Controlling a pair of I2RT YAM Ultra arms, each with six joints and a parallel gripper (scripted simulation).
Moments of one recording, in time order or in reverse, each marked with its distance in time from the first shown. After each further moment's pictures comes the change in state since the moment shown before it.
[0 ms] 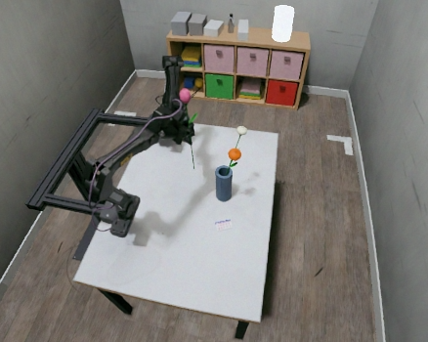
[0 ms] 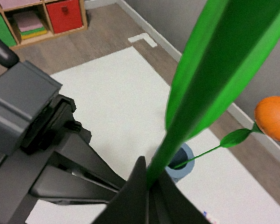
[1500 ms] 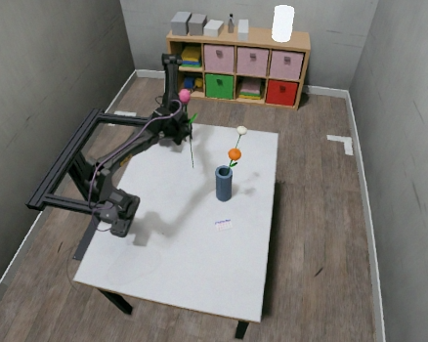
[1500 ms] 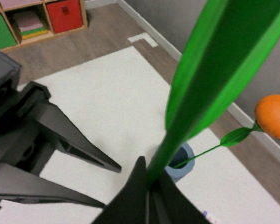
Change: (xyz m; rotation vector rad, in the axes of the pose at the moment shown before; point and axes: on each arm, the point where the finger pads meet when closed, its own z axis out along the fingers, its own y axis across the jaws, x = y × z) left arm 0.003 0.001 -0.029 0.004 -0.002 0.000; right arm 0.002 0.000 0.000 -0.001 0.000 0.000
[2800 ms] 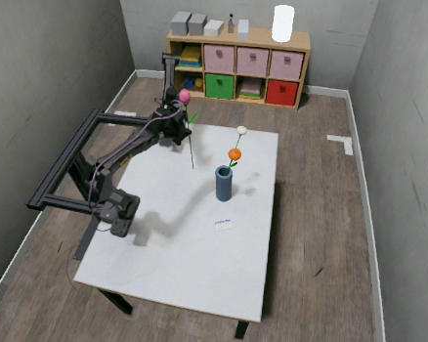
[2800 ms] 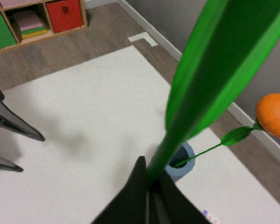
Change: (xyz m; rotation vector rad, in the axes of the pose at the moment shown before) left arm 0.004 0.000 -0.076 -0.003 -0.002 0.001; right arm 0.001 0.000 0.000 0.000 0.002 -0.001
